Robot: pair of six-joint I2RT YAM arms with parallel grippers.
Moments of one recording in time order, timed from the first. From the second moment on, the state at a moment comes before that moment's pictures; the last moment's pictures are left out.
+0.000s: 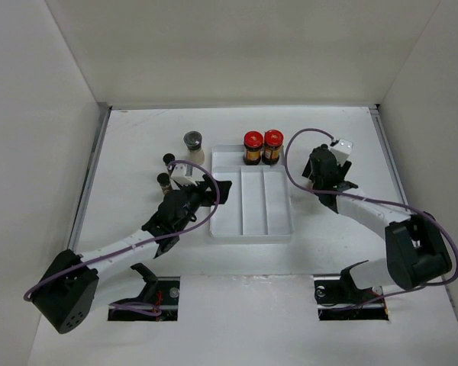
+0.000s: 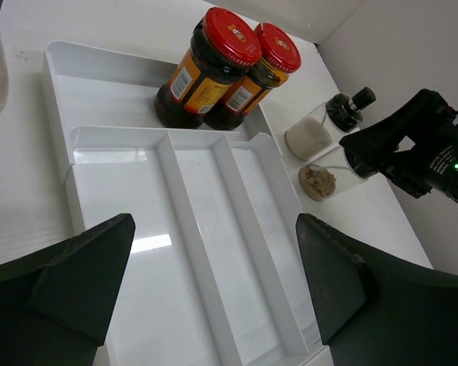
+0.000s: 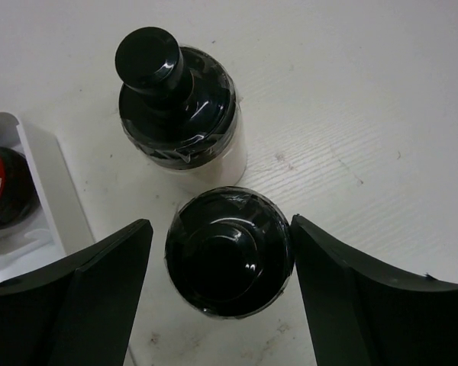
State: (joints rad) left arm -0.69 1.06 0.35 0.62 -0.20 -0.63; right arm 0.35 1.37 0.72 0.04 0.64 0.50
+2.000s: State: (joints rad) left arm -0.68 1.09 0.35 0.64 -0.17 -0.64; right arm 0.35 1.46 0.89 0.16 0.63 0.40
